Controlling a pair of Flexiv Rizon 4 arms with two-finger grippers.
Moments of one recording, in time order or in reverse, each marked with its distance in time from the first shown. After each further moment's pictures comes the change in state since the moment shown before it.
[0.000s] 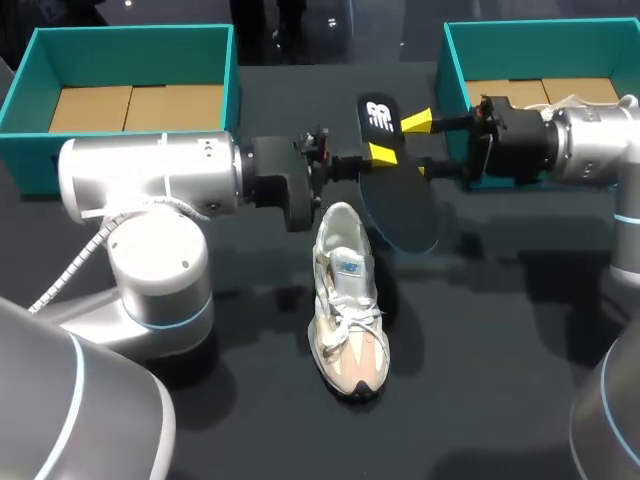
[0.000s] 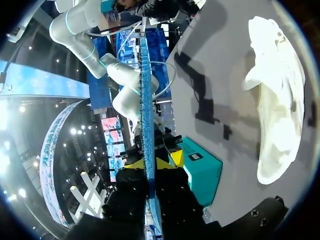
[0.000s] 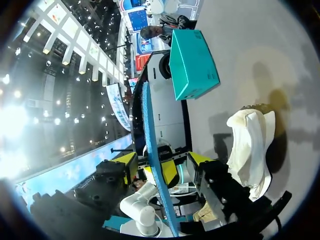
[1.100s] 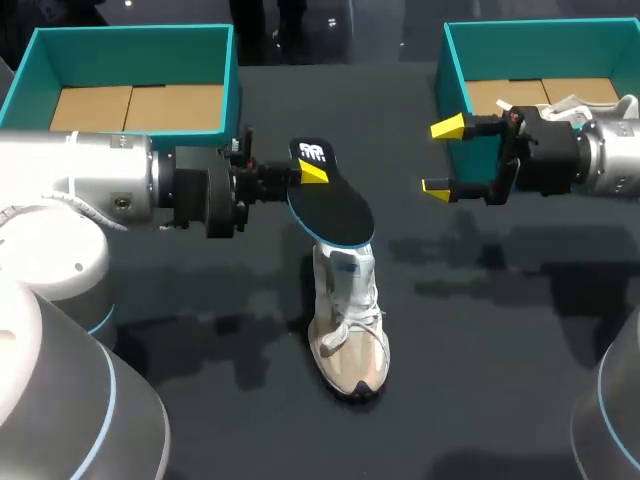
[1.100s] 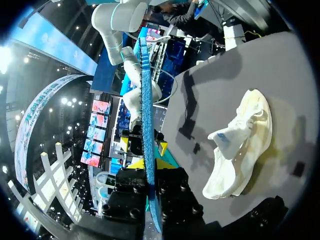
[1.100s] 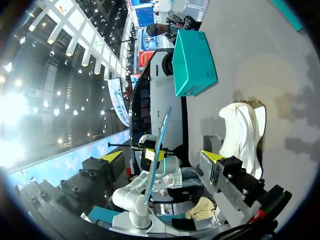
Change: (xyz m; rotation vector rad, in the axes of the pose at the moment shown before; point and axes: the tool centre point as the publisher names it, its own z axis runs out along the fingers) left arm -0.004 -0.031 -0.093 0.008 0.114 -0.395; right arm -0.004 -0.026 -0.032 0.020 -0.010 -0.066
